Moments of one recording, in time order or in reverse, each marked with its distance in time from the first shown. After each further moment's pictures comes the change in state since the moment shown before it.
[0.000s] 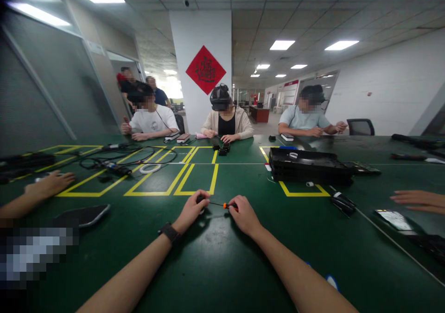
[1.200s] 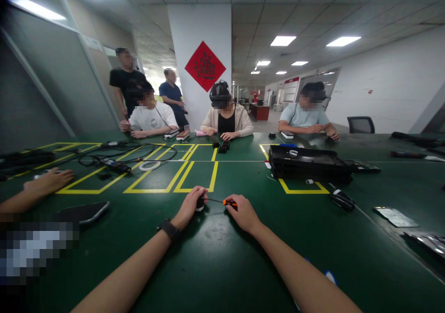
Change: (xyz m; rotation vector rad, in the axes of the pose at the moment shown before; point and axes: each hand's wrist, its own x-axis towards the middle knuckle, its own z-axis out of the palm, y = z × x) left_hand 0.002 -0.001 0.001 -0.368 -0.011 -0.107; right_hand -0.003 -0.010 -0.006 0.024 -0.082 0.000
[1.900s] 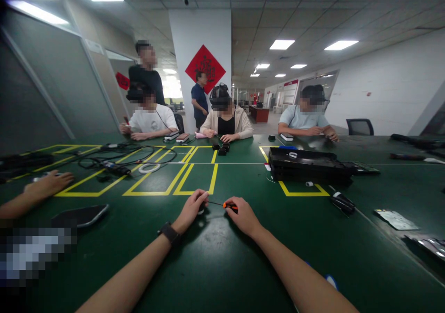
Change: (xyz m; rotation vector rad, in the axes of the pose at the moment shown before) left_hand -0.004 0.005 0.004 0.178 0.003 0.020; right_hand 0.000 0.000 0.000 0.039 0.012 -0.028
